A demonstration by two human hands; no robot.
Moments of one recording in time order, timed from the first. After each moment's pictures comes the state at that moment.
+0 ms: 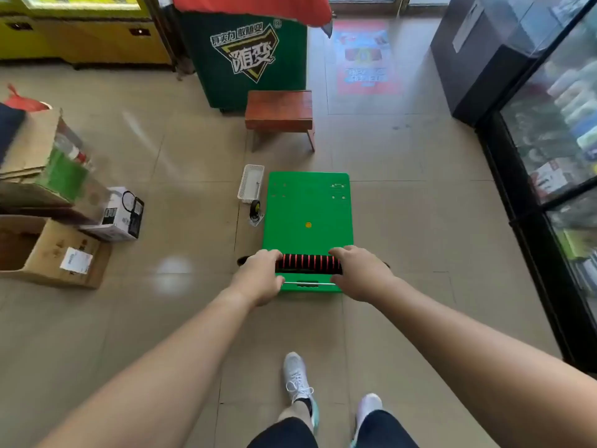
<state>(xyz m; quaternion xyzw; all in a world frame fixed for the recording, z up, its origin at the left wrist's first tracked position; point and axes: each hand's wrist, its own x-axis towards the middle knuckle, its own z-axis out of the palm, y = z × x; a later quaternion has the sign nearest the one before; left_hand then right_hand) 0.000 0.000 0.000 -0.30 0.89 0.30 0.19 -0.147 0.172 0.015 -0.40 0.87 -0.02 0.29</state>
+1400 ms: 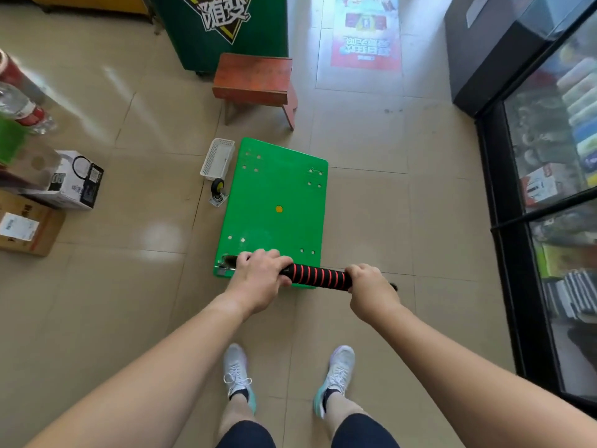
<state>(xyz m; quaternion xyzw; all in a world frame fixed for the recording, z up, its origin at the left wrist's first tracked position) -0.175 0.150 -0.069 -0.24 0.93 0.20 0.18 -0.322 0.343 -0.074 -0.34 0.88 -0.02 0.32</state>
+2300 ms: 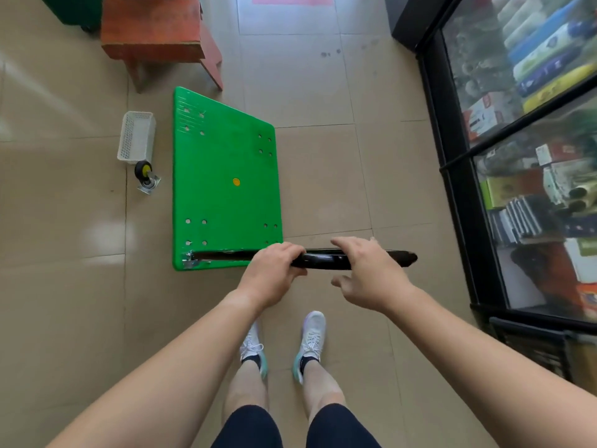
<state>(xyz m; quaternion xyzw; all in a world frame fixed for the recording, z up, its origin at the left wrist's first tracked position) -0.276 0.253 -0.146 -0.14 0.91 0.35 0.15 -0.387 0.434 -0.089 -0.33 0.89 -0.09 0.31</state>
